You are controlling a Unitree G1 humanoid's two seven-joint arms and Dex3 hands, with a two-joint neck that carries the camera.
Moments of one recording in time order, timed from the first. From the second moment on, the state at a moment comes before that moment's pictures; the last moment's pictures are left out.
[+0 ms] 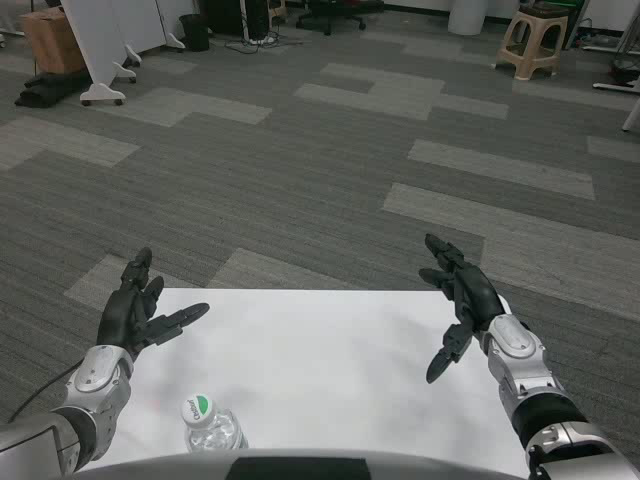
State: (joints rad) left arm -0.43 0.36 -1.04 1.29 -1.26 -0.86 -0.01; right arm -0.29 -0.27 0.03 0.86 0.16 -0.40 0.24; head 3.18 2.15
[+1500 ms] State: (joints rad) left arm -0.44 0.41 -0.95 1.13 -1.27 -0.76 -0.15; right arm -0.29 -0.27 0.07 0.90 0.16 -0.40 0.25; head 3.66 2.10
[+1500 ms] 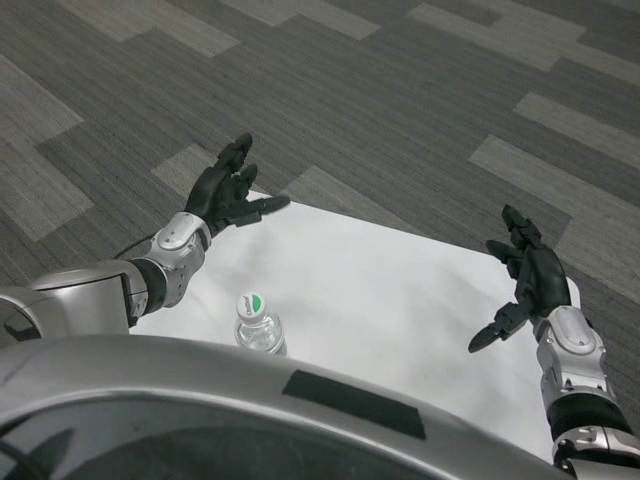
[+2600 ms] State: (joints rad) left arm -0.42 0.59 -0.97 1.09 -1.10 -0.52 -0.56; right arm -0.31 -0.25 0.09 0.94 0.16 -0.40 0.26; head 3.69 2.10
